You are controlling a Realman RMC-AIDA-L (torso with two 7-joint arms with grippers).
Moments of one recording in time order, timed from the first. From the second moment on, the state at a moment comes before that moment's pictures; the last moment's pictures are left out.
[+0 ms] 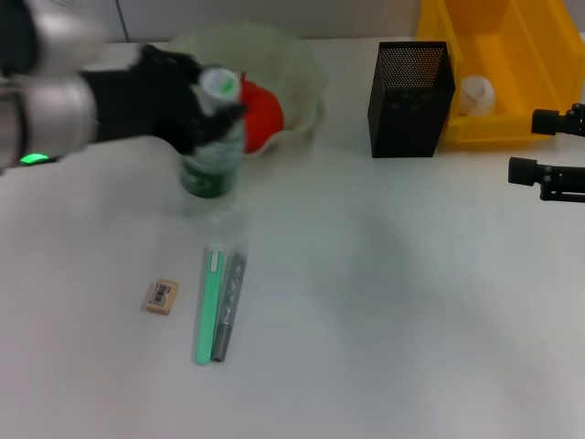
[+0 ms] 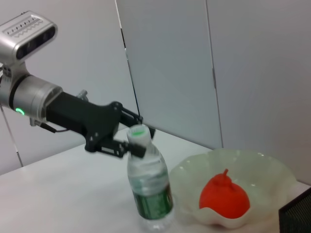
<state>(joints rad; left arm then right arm) -0.23 -2.07 1.46 1.57 2.09 1.03 -1.88 0.27 2.08 -0.72 -1.24 -1.85 -1.74 1.68</state>
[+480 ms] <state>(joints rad) -0.20 -2.07 1.19 1.47 1.85 1.10 -1.87 0.30 2.08 -0.72 -1.22 -1.85 -1.74 1.69</state>
